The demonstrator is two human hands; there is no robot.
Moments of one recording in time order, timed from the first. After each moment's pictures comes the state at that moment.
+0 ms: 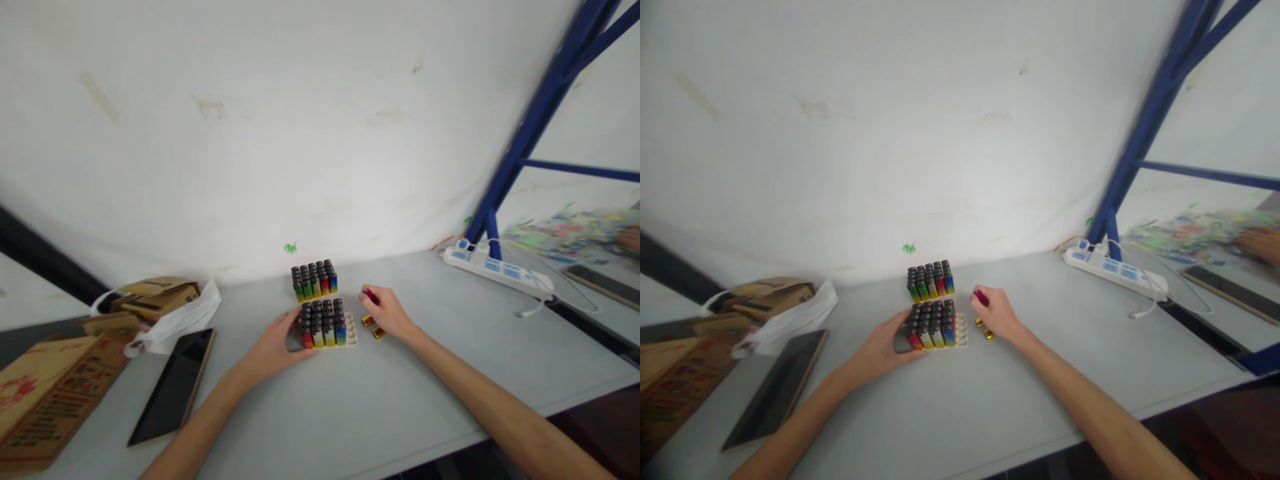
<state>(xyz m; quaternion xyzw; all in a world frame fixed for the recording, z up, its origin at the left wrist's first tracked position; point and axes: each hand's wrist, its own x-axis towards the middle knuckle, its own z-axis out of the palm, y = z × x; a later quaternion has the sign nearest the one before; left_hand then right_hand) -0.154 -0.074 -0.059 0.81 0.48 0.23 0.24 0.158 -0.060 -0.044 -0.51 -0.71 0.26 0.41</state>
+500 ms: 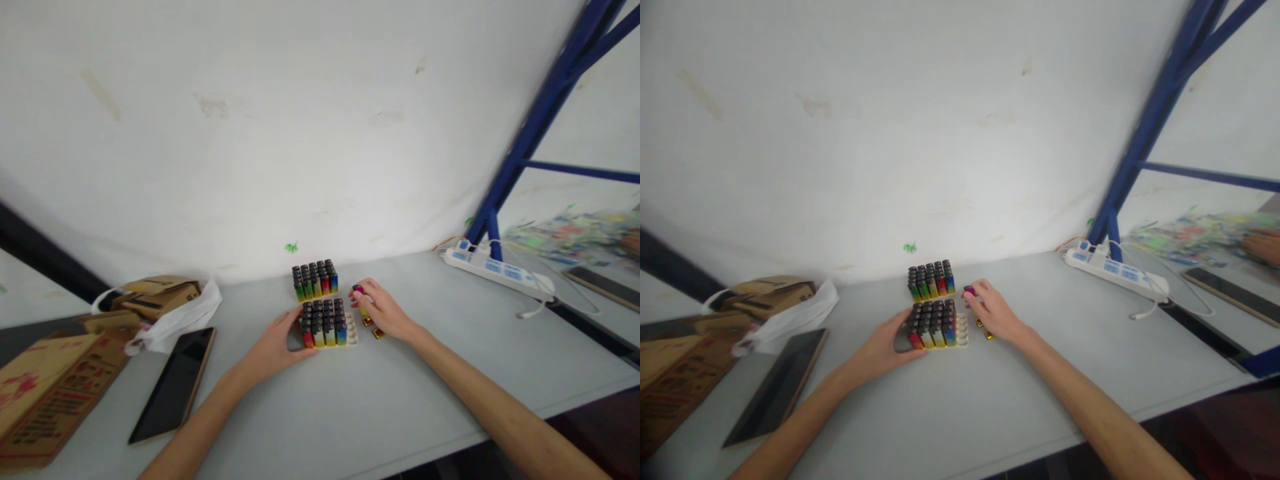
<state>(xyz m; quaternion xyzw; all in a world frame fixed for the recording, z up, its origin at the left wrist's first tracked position) -0.154 -0.074 -0.061 0.81 0.48 0.24 0.24 0.162 -0.060 -0.041 -0.43 -0.77 0.25 0.41</state>
